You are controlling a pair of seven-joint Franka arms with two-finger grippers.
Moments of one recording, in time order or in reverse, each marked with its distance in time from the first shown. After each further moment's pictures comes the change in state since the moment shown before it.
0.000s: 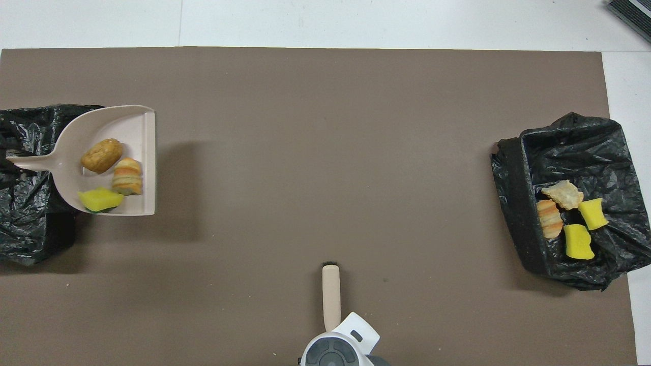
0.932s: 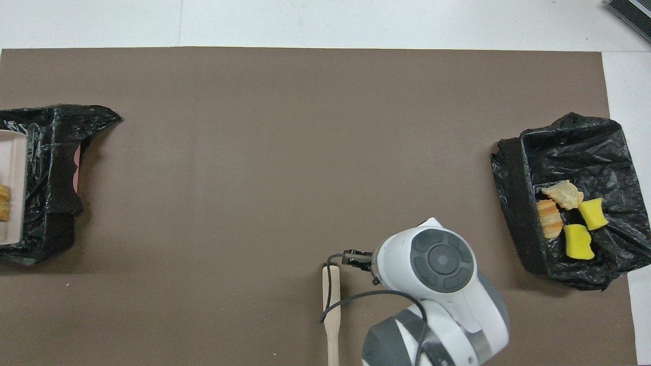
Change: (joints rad) left arm 0.236 0.013 -0.001 0.090 0.398 0.150 0.119; right arm -0.424 -0.003 -0.022 0.228 -0.179 0.005 -0.062
